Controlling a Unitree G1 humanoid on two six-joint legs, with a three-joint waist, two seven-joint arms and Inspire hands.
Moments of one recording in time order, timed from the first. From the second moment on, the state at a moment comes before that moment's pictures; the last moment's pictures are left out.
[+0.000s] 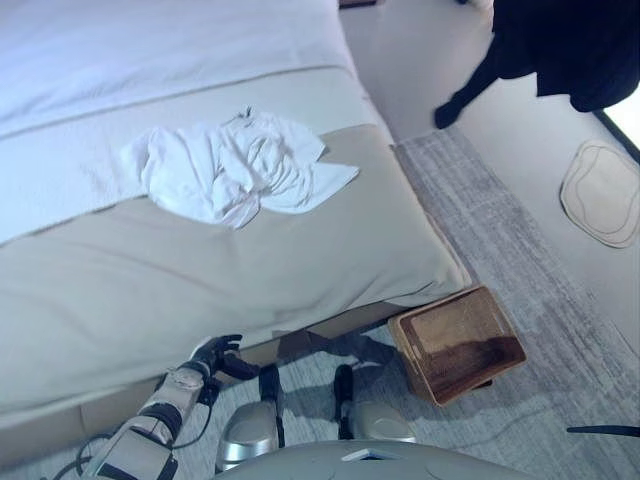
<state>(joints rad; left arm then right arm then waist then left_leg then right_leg) -0.20 0.35 -0.40 1.12 -0.15 0.00 -0.08 -1.22 -1.16 0.42 0.62 0.08 0.23 -0.34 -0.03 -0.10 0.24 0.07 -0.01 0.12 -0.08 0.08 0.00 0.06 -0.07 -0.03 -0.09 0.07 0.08</state>
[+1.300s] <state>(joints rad) -0.38 0.30 -0.46 0.97 -0.26 -0.15 -0.06 -0.93 -0.87 0.33 0.89 0.02 0.27 -0.37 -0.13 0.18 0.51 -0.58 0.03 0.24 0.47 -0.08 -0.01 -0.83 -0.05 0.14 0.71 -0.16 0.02</state>
